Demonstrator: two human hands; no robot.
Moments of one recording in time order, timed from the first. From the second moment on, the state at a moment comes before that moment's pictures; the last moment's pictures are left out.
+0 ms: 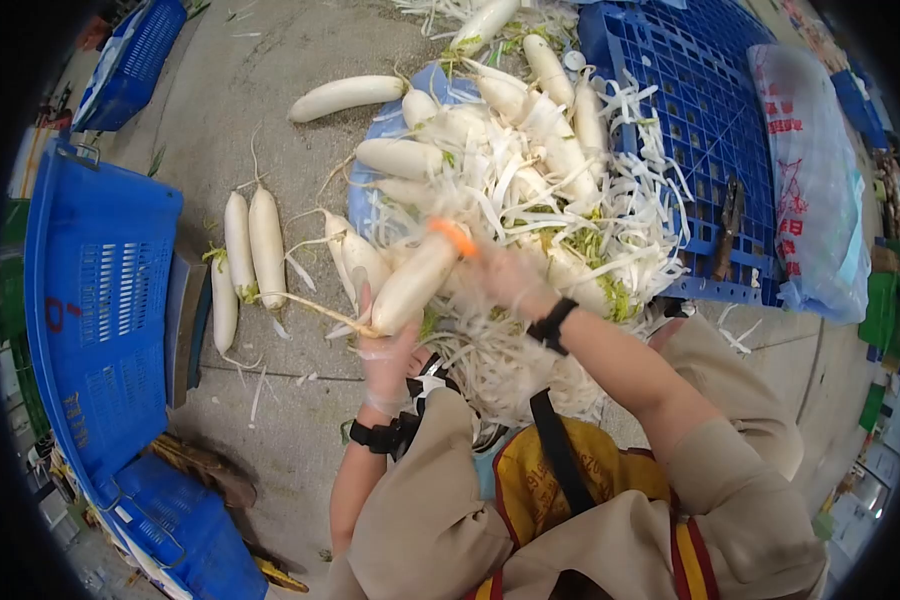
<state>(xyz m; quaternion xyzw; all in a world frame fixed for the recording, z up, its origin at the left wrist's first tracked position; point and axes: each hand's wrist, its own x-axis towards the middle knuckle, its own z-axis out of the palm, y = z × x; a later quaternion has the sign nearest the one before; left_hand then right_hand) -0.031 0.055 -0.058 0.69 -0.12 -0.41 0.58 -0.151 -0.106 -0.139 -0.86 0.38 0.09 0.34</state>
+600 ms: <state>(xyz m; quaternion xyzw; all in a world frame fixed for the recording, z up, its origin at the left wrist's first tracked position) -0.019 0.081 -0.047 0.74 -0.29 -0.36 0.49 -0.166 -0.044 -0.055 -0.87 0.30 0.00 0.39</state>
